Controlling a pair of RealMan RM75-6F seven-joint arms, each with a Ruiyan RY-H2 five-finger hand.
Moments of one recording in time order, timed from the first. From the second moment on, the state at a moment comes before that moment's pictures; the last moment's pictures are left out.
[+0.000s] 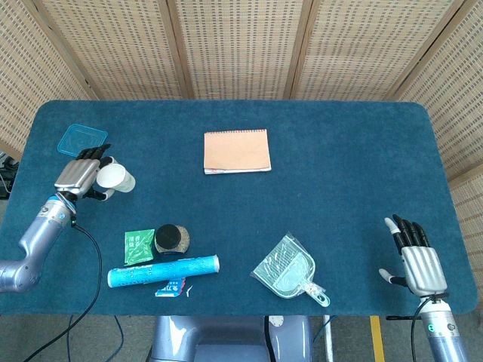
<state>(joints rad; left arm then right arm) -0.72 -1.17 -0.21 -1.43 1.02 0.70 0.05 0.14 -1.30 0.05 -1.45 -1.48 1.38 -0.03</state>
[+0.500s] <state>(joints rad) -0.78 -1.06 -0.23 -1.94 1.05 0.82 0.29 0.14 -1.28 0.06 -1.45 -1.47 1.38 0.01</state>
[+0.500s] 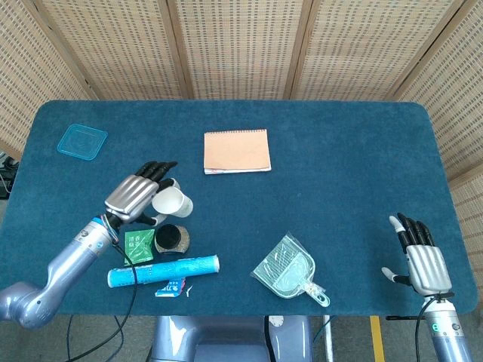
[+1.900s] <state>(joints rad) -1.10 -1.35 -0.05 -2.01 0.48 1.06 0.82 0.13 -1.25 0.06 -1.47 -1.49 1.42 0.07</state>
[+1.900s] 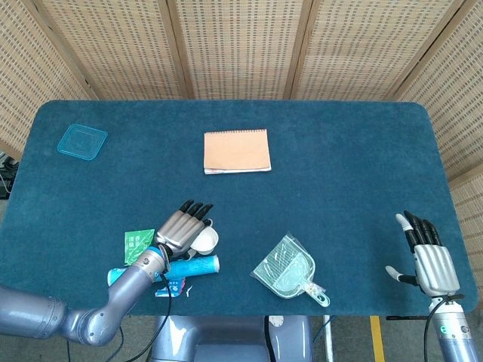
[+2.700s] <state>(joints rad) -1.12 -1.40 -0.02 -1.94 0.43 1.06 0.82 0.13 -1.24 0.06 -1.47 -1.49 1.43 0.09</state>
